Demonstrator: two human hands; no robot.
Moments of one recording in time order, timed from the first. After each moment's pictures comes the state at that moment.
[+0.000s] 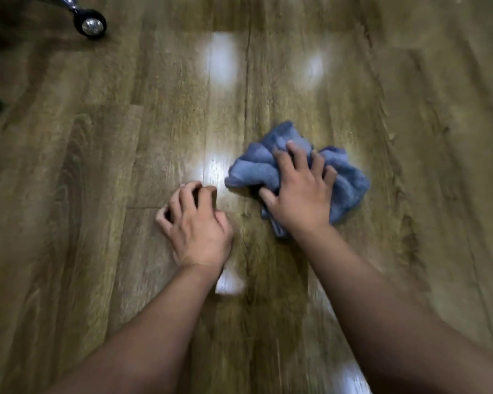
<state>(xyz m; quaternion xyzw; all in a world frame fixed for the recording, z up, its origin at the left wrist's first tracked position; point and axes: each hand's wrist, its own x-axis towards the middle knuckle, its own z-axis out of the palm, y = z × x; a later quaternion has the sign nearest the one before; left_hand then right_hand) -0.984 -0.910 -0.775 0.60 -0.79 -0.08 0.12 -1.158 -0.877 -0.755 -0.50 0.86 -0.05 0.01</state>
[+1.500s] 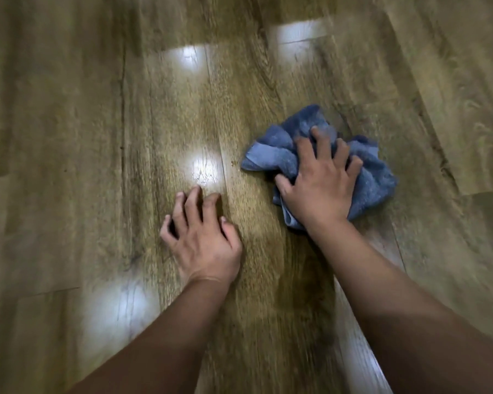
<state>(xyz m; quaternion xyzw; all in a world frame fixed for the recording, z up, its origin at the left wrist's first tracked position) -1.197 -0.875 -0.779 0.55 -0.83 -0.09 0.08 -1.387 -0.833 -0.759 -0.39 0.91 -0.08 -0.03</state>
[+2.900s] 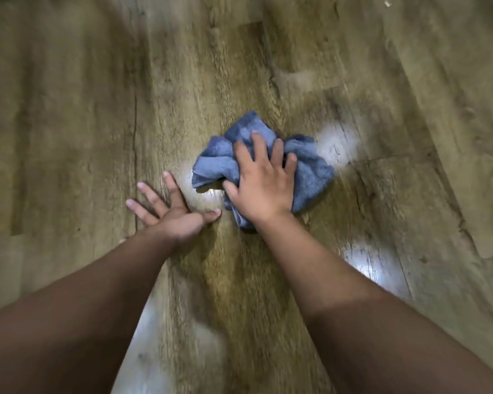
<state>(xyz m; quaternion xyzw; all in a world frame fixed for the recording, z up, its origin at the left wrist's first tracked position) -1.238 -1.050 -0.732 0.62 -0.66 -0.36 -0.24 -1.385 -0.985 -0.760 -0.47 0.88 -0.08 0.04</state>
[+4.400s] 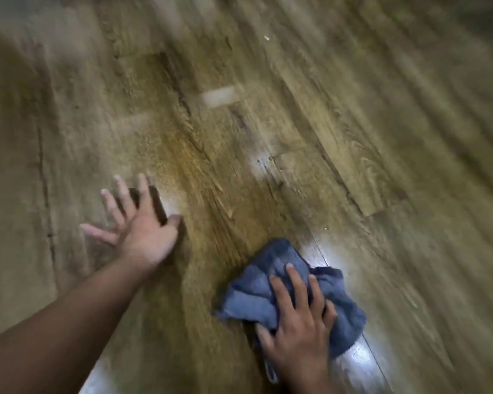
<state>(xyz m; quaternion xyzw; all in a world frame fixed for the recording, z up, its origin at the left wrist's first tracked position) -1.278 -0.997 -0.727 0.50 -0.82 -0.26 -0.13 -1.301 -0.707 -0.752 -0.30 0.95 -0.08 0.03</state>
